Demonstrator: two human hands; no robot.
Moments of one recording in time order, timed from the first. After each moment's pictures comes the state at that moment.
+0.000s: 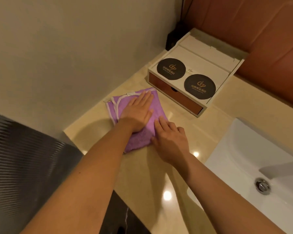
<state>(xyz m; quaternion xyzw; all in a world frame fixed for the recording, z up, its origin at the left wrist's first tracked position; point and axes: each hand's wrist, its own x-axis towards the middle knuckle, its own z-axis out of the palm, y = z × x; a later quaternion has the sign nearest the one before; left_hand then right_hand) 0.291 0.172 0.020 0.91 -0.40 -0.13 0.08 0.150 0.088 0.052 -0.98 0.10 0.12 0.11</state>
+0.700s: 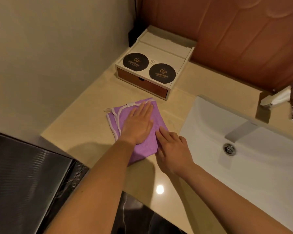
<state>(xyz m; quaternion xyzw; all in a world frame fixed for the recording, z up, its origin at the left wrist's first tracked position) 0.190 0.147 0.015 0.87 -0.47 -0.10 0.04 0.035 0.092 0.051 -0.97 0.20 0.08 0.14</state>
